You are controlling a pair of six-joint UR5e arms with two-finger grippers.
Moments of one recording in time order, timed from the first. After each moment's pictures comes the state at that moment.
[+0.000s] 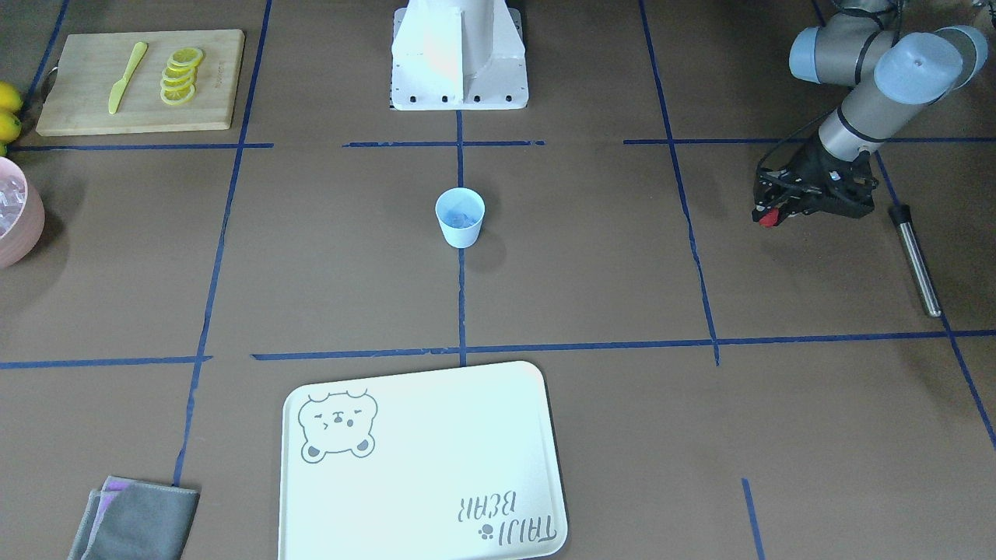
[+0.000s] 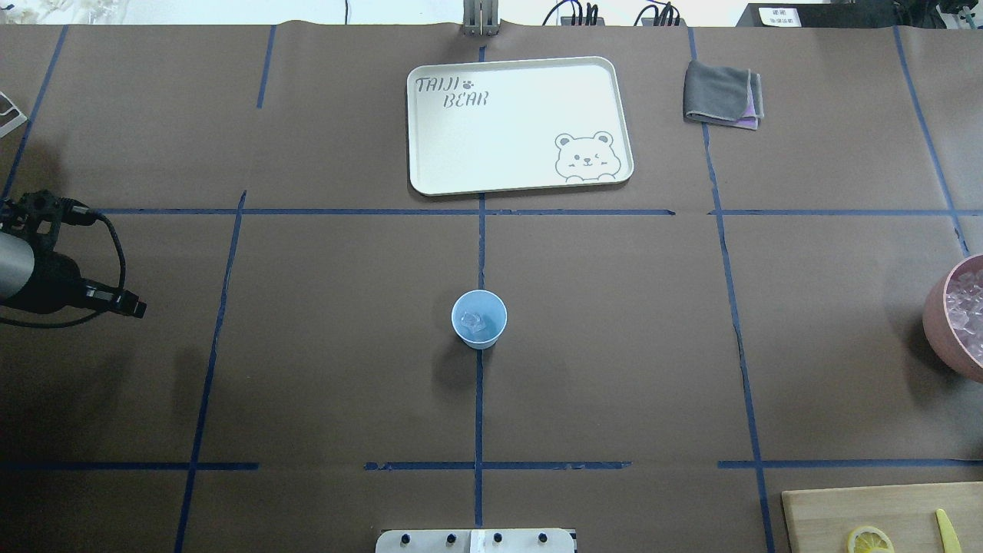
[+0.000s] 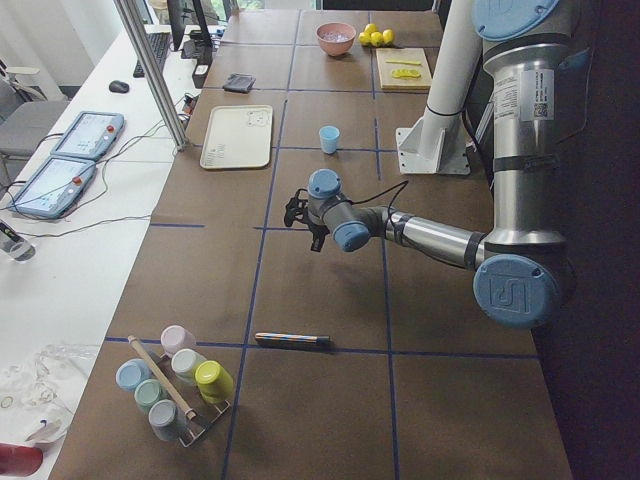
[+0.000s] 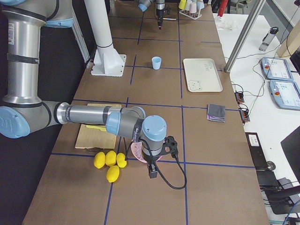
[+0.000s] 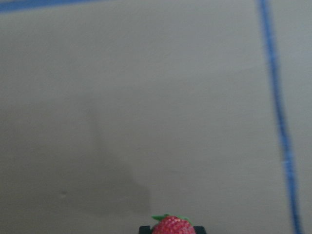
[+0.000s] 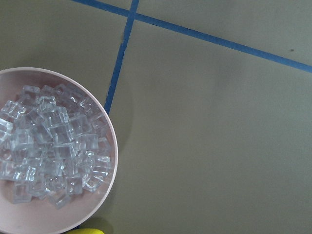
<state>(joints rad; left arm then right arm) -0.84 -1.49 -1.87 -2.14 -2.14 -0.81 1.71 -1.71 1.74 -1.77 2.25 -0.47</state>
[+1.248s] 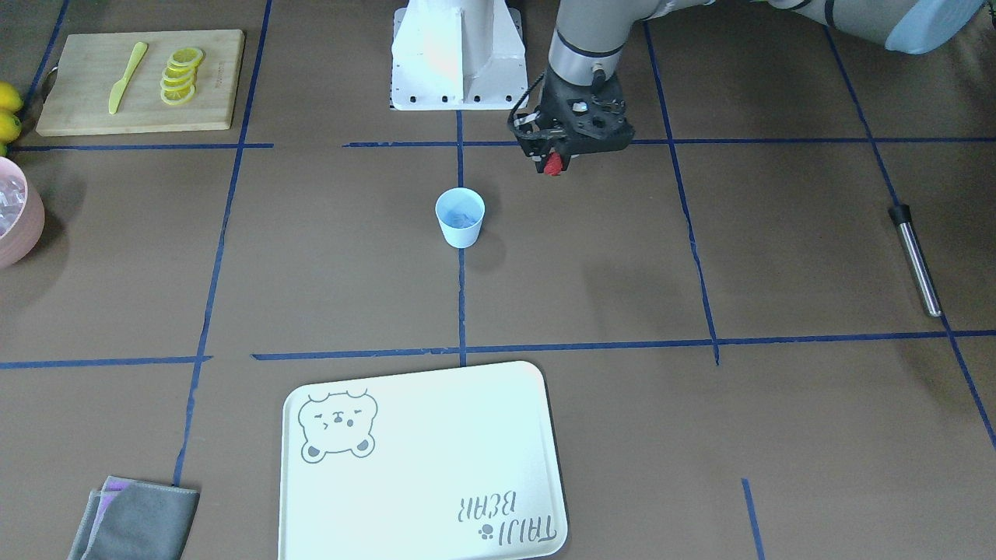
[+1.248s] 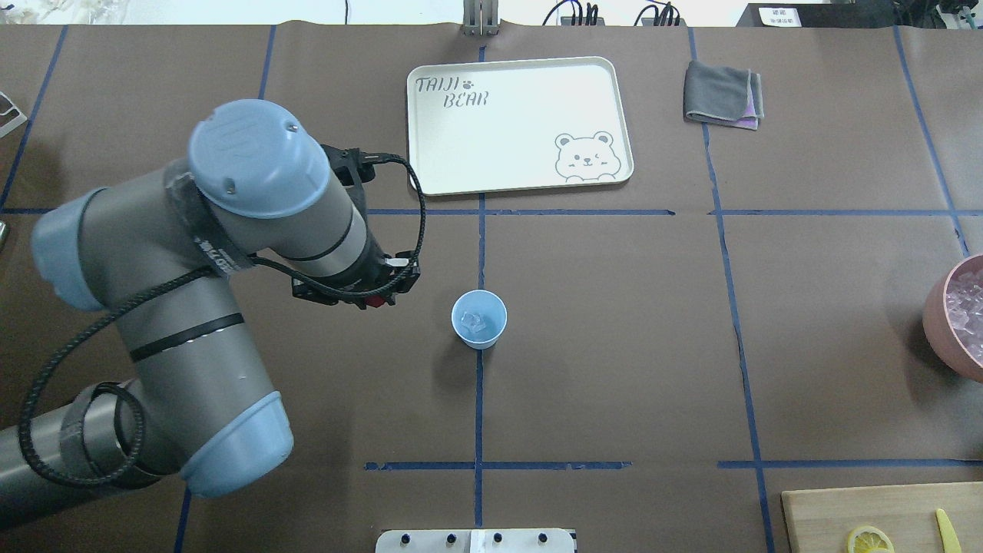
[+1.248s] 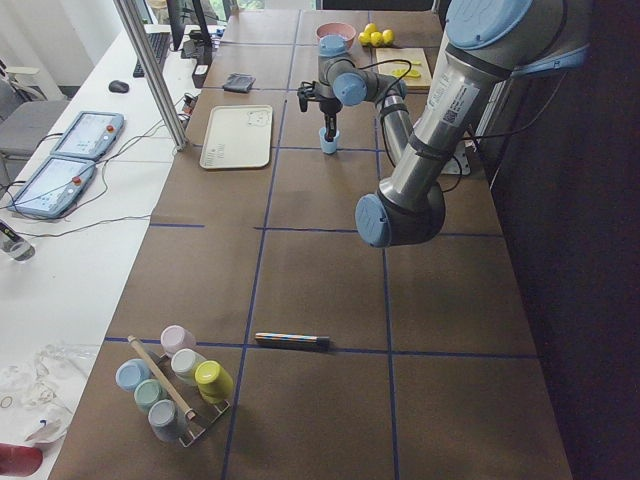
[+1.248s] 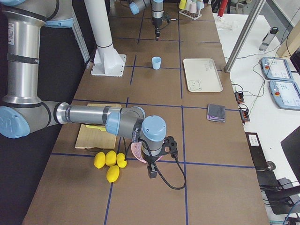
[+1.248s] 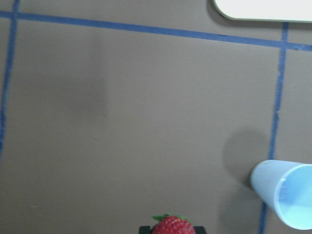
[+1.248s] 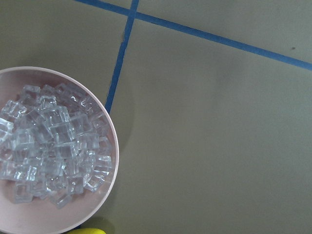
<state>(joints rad) -0.54 -2.27 -1.93 -1.31 -1.93 -1.37 1.71 -1.72 1.74 -1.77 2.25 -0.47</state>
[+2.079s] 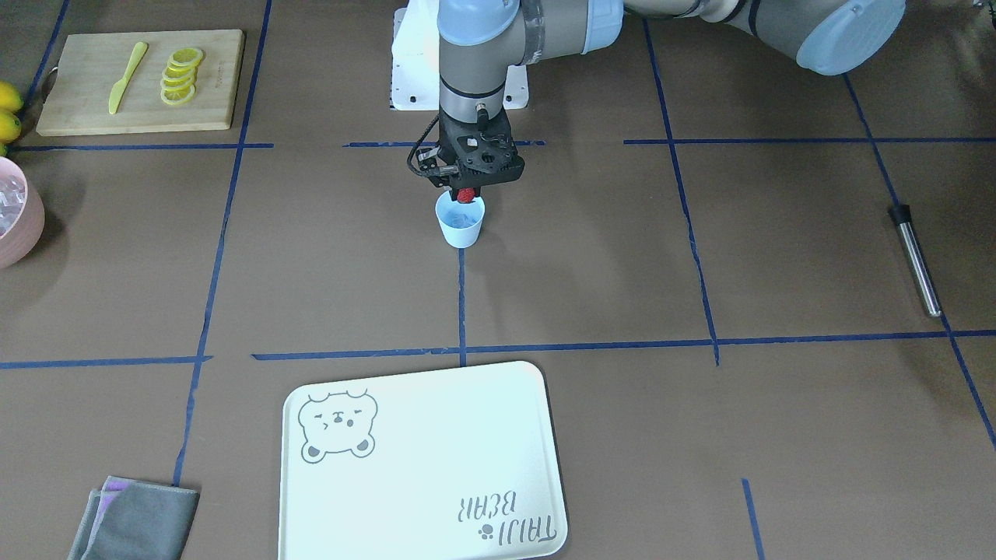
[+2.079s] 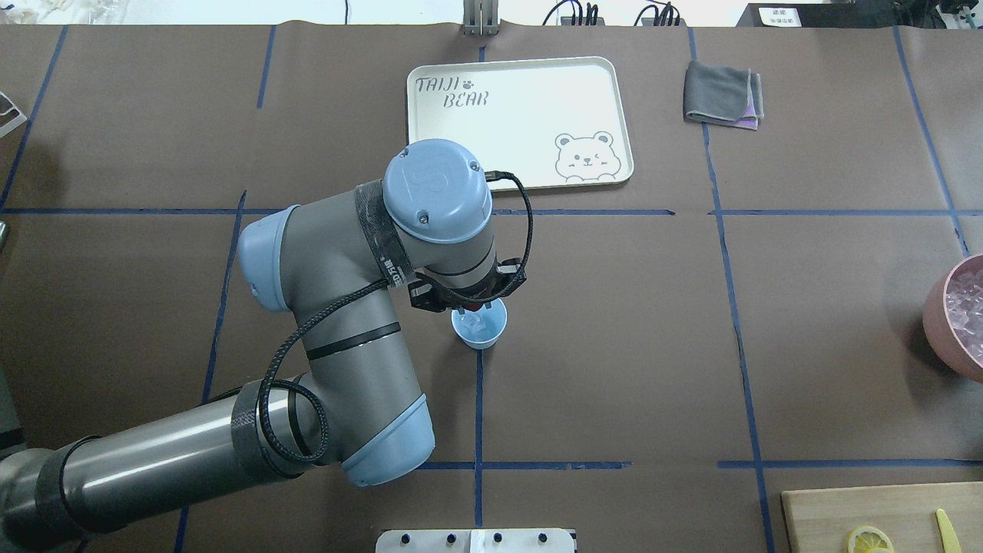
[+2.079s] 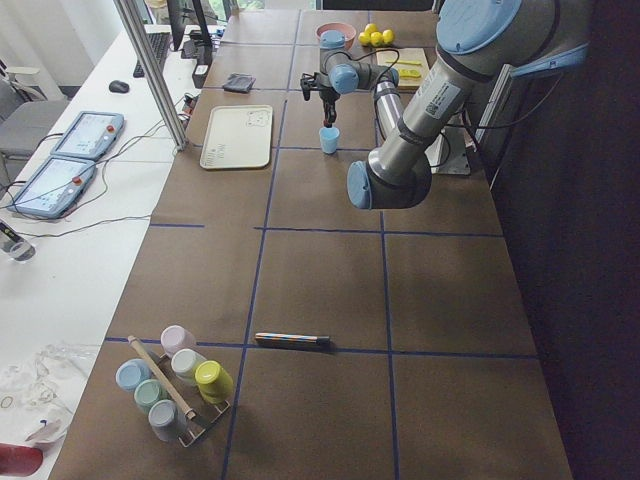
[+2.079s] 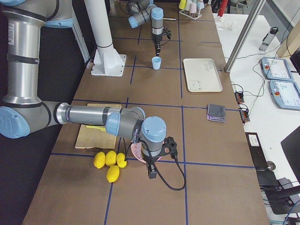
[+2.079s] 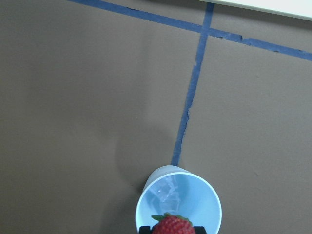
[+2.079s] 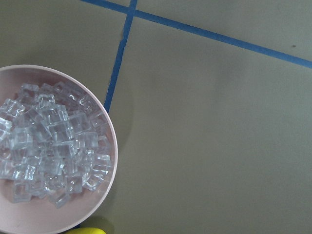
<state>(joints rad) -0.48 -2.44 -1.67 -1.43 -1.88 -1.47 1.71 -1.72 1.74 -1.77 2.25 -0.47</state>
